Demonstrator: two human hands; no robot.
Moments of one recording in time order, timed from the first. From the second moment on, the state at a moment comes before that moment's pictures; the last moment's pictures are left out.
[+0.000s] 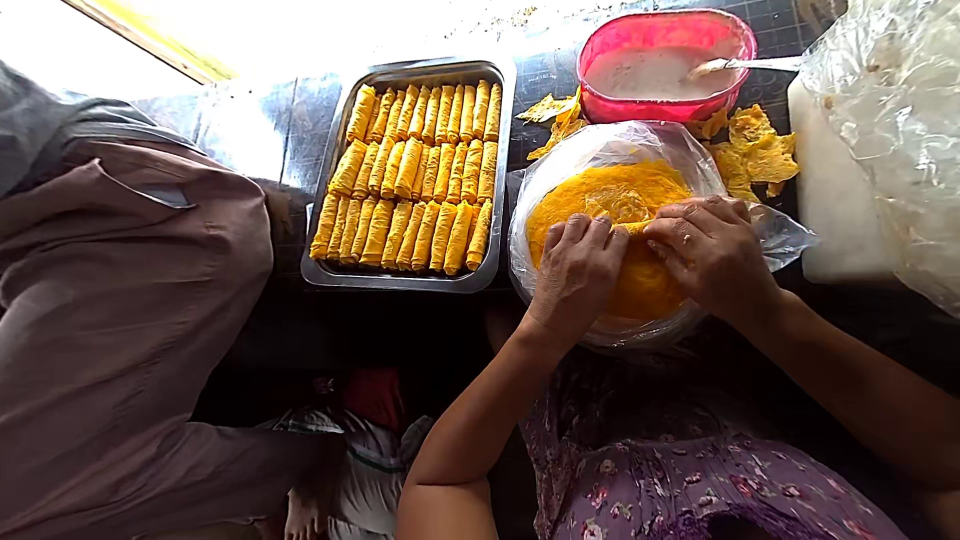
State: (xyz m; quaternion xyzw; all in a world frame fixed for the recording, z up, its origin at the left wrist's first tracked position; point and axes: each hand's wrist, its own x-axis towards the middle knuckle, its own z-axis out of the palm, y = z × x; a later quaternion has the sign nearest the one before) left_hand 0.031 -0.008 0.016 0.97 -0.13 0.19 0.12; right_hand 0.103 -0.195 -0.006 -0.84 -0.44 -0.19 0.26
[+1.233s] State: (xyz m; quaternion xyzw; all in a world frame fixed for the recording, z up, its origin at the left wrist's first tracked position) left_hand 0.072 0.019 0.019 0.97 -0.08 0.19 0.13; right_hand 0.155 -0.173 0.007 -0.84 -0.42 -0.12 0.32
